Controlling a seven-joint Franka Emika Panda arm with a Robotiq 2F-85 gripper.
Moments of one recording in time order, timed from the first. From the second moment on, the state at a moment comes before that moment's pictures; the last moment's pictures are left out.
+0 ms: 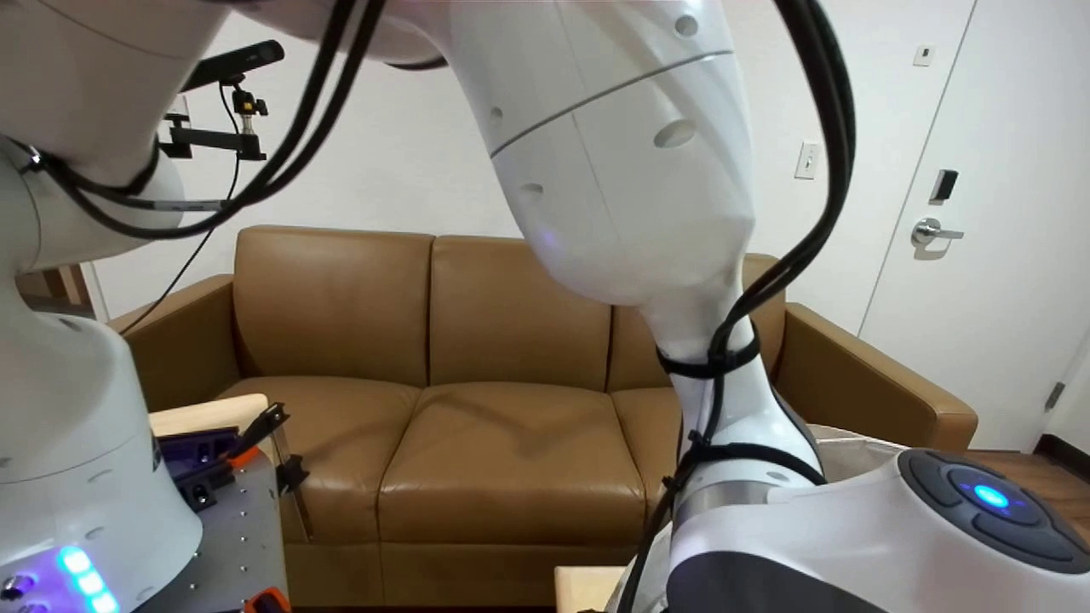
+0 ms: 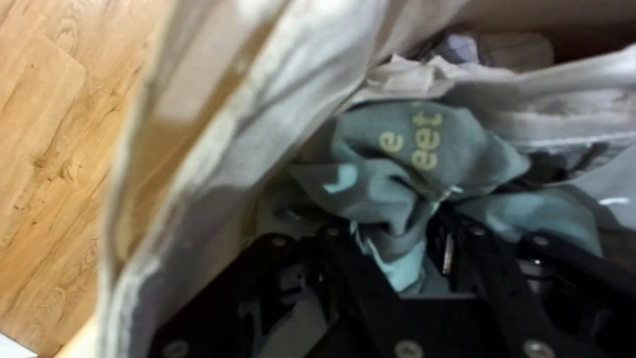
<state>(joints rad) -0.79 0.83 -0.01 -1.85 0.11 2.78 -1.11</state>
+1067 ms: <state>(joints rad) -0.54 0.25 -0.04 -1.91 0.11 1.79 -0.95</state>
